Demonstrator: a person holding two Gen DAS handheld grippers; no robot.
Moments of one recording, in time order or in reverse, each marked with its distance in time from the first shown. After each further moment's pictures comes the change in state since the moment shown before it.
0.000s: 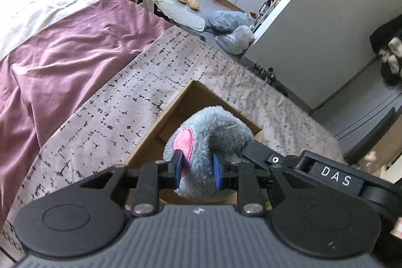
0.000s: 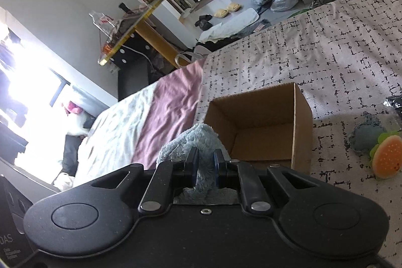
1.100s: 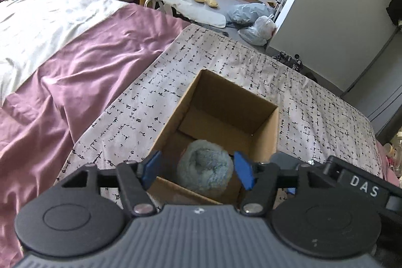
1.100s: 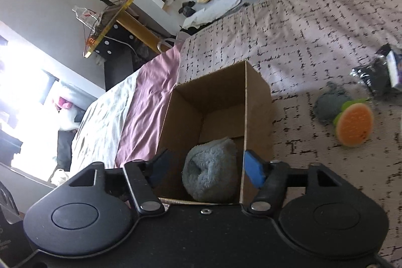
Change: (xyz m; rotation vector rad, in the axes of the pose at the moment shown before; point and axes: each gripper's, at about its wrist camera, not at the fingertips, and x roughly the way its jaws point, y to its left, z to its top) left arm -0.025 -0.028 -0.026 0.102 -0.007 0.184; right arm -0.034 -0.037 -0.015 0.066 0.074 -0.037
